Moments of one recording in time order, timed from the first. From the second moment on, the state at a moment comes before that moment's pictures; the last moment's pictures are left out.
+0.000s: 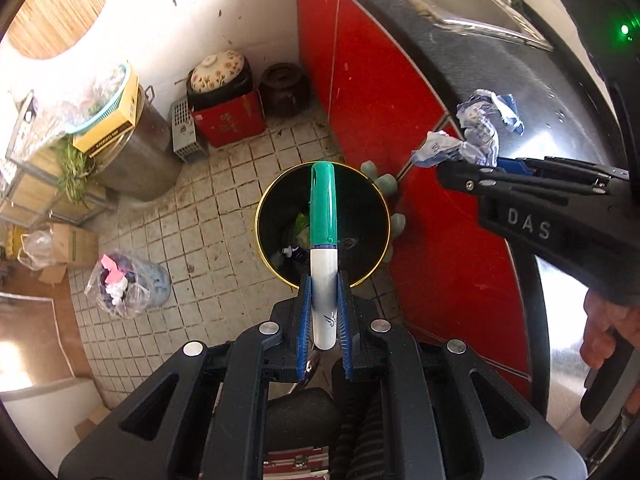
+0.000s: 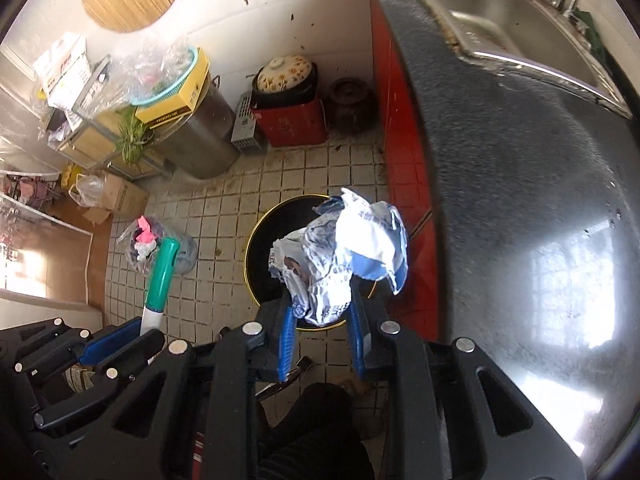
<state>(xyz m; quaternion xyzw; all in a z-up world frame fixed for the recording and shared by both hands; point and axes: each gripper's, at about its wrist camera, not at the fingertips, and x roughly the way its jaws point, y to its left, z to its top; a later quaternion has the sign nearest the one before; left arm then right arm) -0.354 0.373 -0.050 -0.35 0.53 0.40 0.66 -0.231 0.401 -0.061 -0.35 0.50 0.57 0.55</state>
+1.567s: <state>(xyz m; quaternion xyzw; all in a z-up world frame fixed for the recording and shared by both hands) -0.210 0.408 -0.016 -0.24 0.52 0.32 0.75 0.033 0.175 0.018 -0.20 0.46 0.34 0.80</state>
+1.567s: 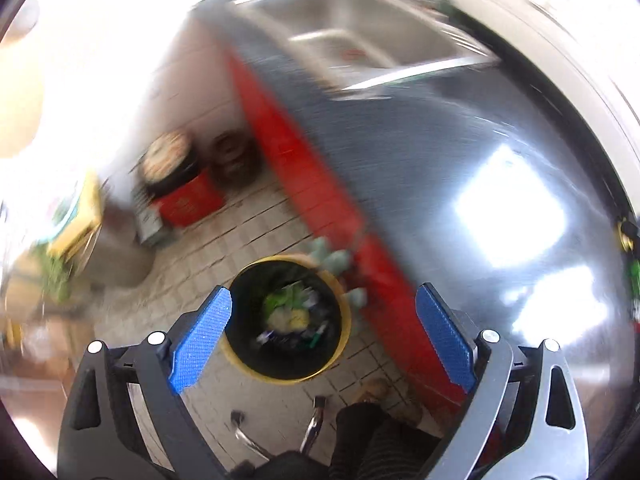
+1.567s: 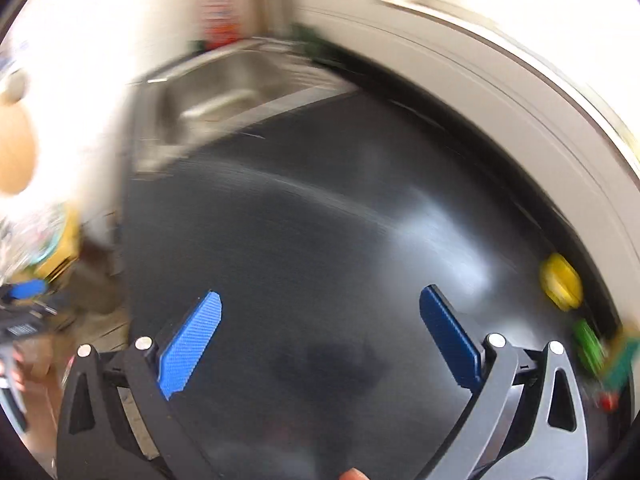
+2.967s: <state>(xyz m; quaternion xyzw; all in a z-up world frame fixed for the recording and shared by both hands) 0.289 0.093 -0.059 -0.03 0.61 0.07 0.79 0.220 -0.286 -0.053 0.07 0.54 -0.05 0.84</state>
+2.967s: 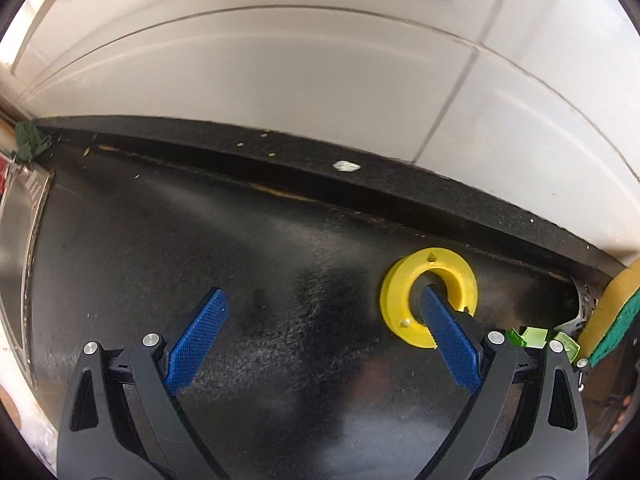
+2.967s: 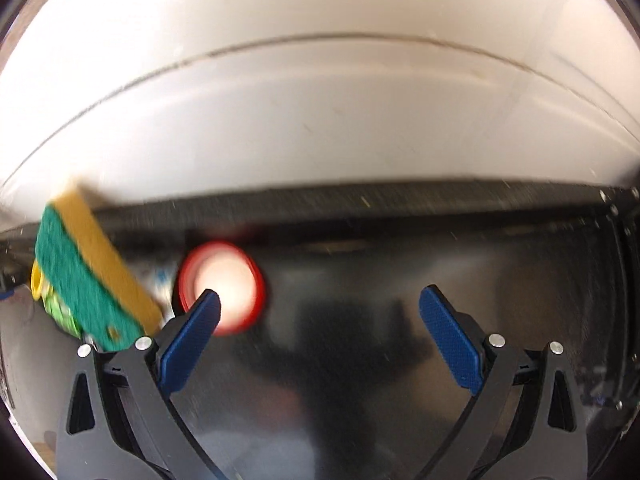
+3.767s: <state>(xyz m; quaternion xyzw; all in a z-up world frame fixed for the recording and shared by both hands) 0.233 0.084 -0.069 -0.03 0.61 0.00 0.79 0.170 -0.287 -0.068 0.09 0.54 0.01 0.84</state>
